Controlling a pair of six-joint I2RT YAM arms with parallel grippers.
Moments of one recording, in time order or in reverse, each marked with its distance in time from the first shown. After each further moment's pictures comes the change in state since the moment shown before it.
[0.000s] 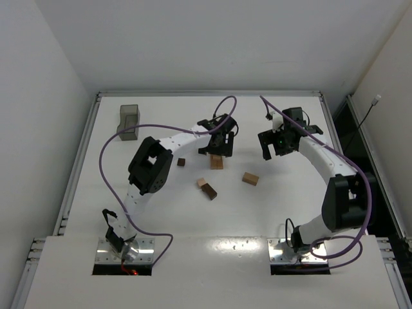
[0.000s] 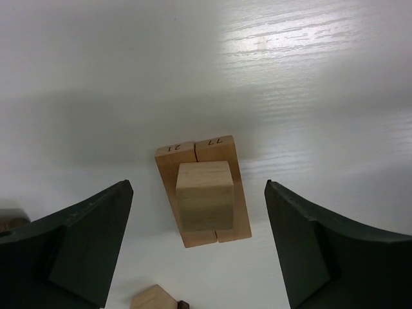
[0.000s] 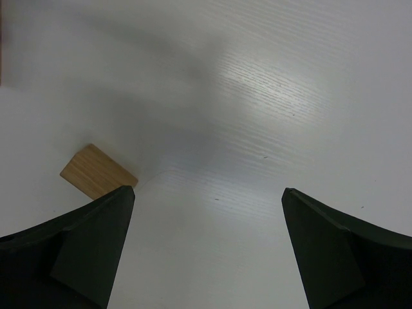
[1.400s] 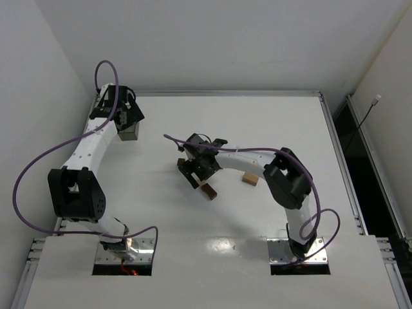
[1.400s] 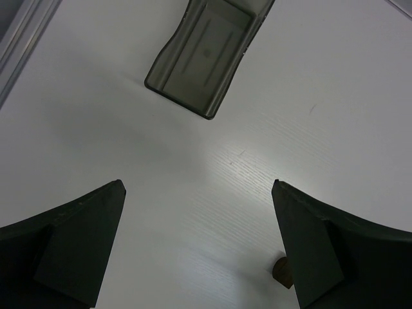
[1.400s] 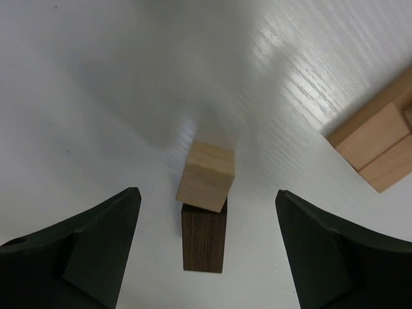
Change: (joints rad) left arm 0.688 -0.664 -0.429 0.096 -0.103 0.059; right arm 0.756 0.475 0.347 -0.011 0.080 0.329
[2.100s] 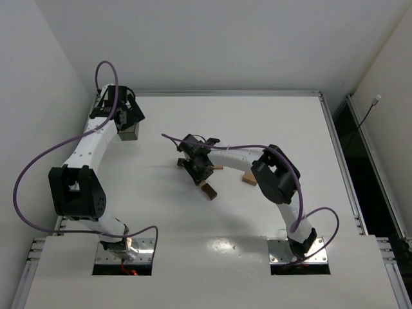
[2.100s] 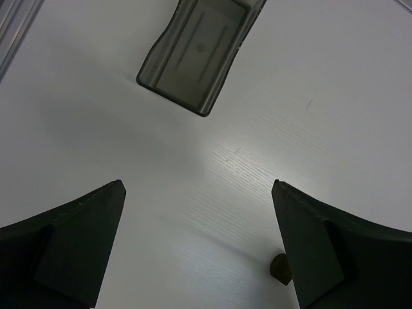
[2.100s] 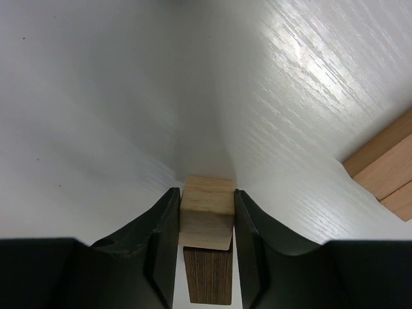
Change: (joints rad) left arm 0.013 0.010 0.000 0.004 0.036 -0.001; right arm -0.001 0.145 0.114 -0.042 0.002 0.067
